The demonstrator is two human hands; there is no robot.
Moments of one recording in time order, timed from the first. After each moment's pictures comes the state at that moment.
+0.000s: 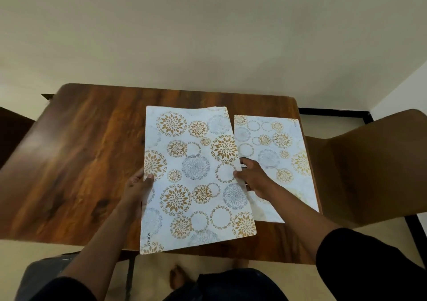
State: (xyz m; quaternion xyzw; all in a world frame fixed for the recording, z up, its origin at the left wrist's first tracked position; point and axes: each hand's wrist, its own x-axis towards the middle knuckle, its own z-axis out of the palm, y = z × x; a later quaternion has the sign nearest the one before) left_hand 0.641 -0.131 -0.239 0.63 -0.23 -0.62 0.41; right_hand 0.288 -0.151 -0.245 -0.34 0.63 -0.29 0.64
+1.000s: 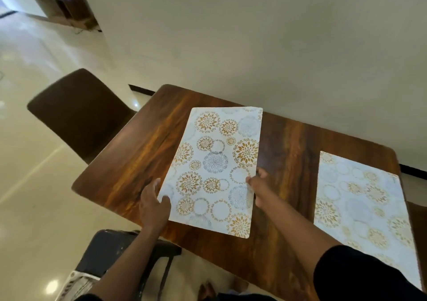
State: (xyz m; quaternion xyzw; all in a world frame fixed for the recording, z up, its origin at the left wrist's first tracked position) left_hand 0.831 -0.081 -0.247 0.84 -0.34 -0.25 0.34; right_hand 0.560 -0.217 -0.241 -0.30 0.67 -0.34 0.59
